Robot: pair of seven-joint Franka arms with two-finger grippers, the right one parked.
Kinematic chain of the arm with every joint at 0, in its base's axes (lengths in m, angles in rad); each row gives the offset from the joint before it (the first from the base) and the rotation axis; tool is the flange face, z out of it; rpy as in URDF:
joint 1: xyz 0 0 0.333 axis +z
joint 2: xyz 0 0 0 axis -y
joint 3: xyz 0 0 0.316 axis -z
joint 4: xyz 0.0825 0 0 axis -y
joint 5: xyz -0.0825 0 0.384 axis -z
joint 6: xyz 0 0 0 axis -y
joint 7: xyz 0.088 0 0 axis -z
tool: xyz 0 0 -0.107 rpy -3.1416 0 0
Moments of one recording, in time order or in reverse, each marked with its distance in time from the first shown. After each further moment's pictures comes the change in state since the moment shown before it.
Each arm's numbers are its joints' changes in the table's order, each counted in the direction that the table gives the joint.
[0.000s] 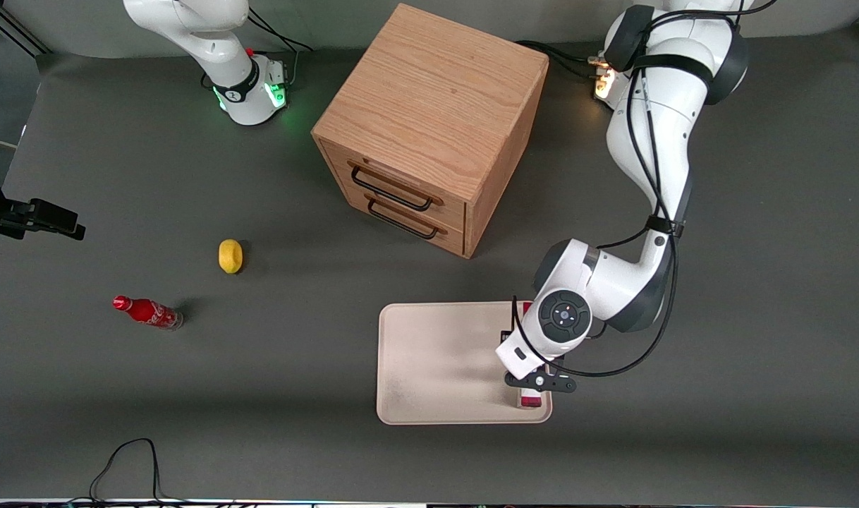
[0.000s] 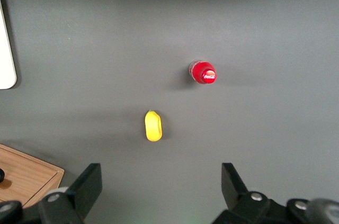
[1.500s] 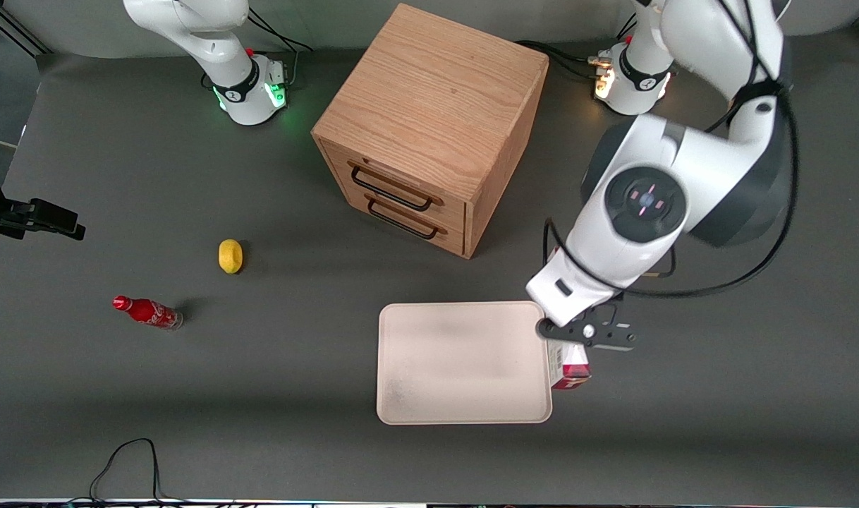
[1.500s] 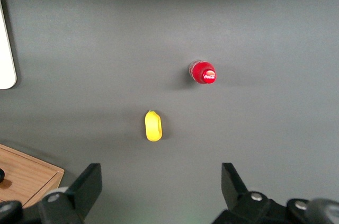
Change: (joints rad) arm -0.001 0.266 0.011 0.076 0.000 -0.333 0.041
